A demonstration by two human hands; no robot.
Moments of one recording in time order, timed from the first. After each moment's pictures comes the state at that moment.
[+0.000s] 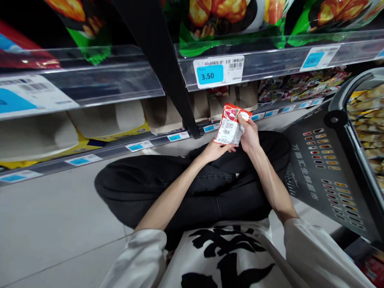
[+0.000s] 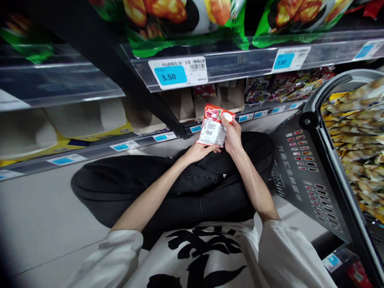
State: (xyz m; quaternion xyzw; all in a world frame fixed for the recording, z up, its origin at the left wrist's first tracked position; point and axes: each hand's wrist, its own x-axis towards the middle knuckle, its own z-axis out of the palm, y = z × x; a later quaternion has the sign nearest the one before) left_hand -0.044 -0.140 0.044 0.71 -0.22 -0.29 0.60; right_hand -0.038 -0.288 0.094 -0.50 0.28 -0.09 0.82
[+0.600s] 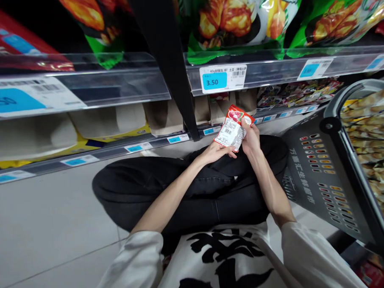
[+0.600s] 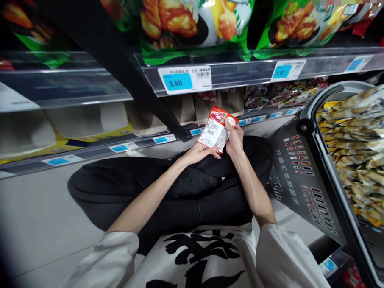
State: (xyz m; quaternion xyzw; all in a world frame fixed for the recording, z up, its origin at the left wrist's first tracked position) left_hand -0.041 -0.136 0.057 0.63 -0.23 -0.35 0.66; right_hand -0.037 -0.294 0.092 -0.49 0.28 -0.13 0.82
